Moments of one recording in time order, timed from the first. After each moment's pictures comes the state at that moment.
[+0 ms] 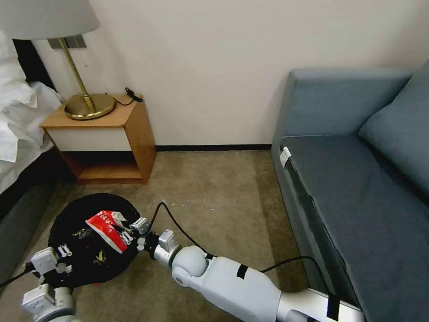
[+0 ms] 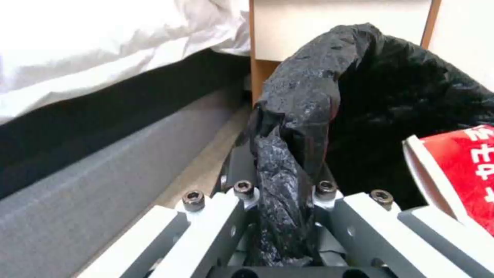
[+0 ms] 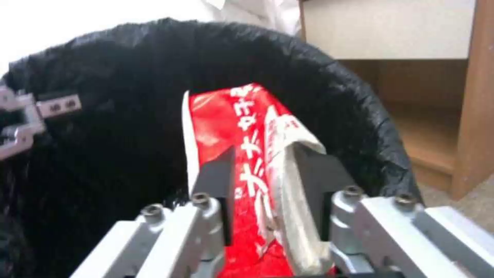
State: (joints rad) left arm 1.69 -1.53 -0.95 -2.01 -0.21 -0.04 -0.20; right arm -0.63 1.55 -0.71 1.18 0.61 0.26 -0.08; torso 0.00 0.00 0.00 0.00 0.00
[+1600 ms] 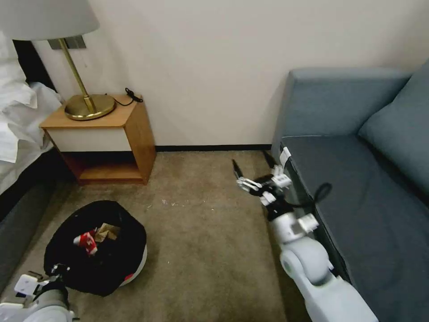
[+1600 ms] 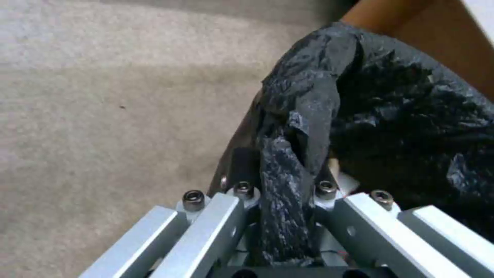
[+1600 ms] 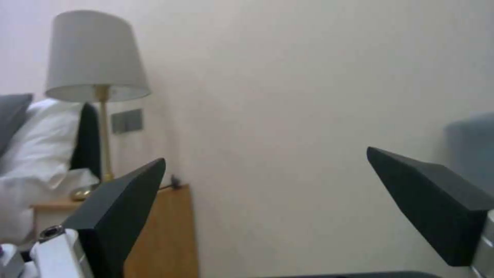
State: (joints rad) left arm 1.64 -1.48 -1.00 -2.06 -1.13 0.16 -0.52; right arm -1.01 1.21 0.00 1.82 0.36 0.25 -0.04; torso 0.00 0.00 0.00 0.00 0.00
